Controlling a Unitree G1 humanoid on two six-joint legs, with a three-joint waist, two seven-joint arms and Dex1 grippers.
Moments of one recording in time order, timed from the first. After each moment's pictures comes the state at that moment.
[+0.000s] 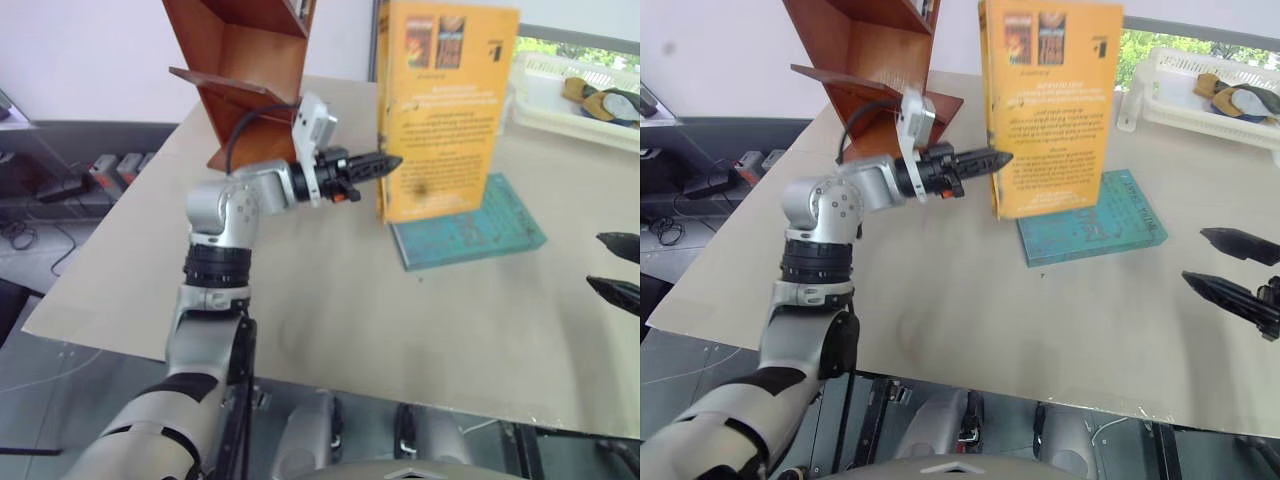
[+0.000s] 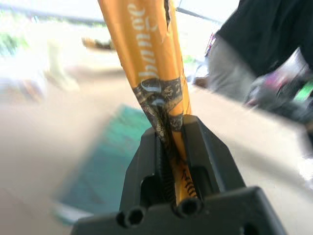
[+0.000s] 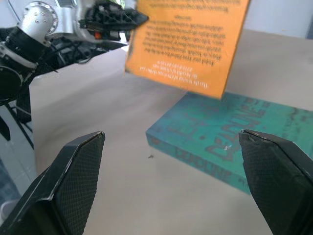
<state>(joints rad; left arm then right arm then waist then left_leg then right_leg) -0.98 0.37 -0.02 0.15 -0.50 0.78 -0.90 0.13 -0.92 -0.72 -0.16 0.93 0.55 1.28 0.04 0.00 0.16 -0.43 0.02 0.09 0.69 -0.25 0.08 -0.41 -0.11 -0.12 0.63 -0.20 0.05</state>
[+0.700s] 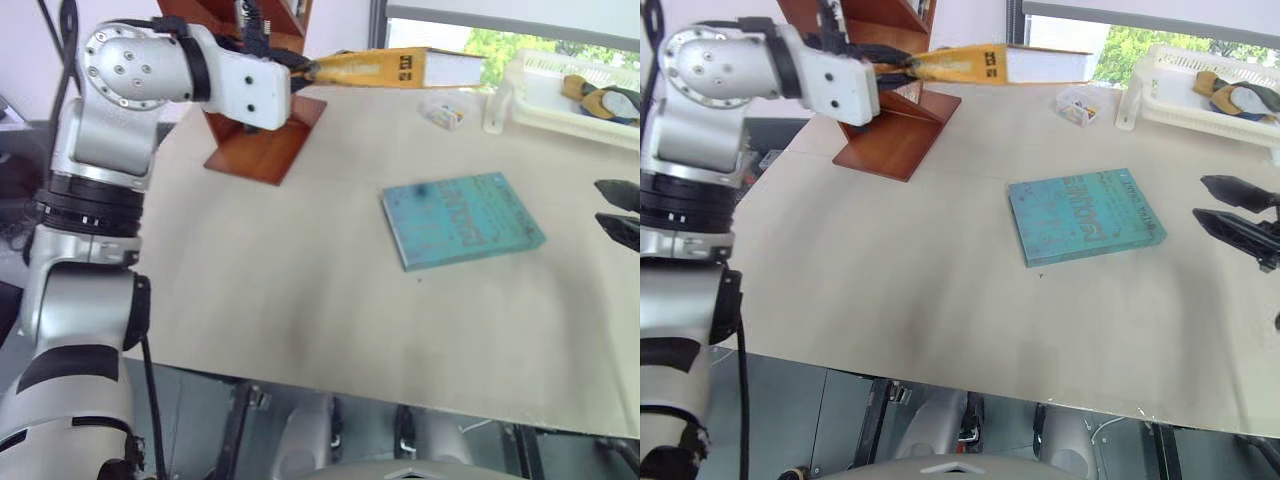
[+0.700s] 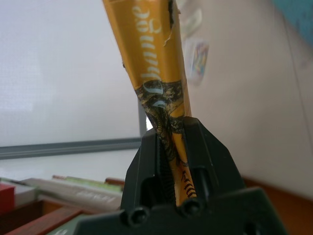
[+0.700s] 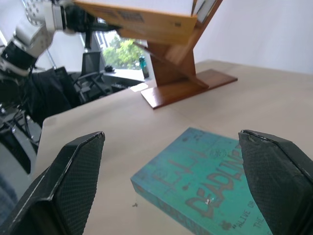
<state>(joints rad) -1.23 0.83 -0.21 0.37 0.16 -0.24 -1.05 -0.32 -0.95 -0.50 0.29 0.83 0.52 1.44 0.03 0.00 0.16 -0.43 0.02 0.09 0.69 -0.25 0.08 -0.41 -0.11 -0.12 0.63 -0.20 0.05</state>
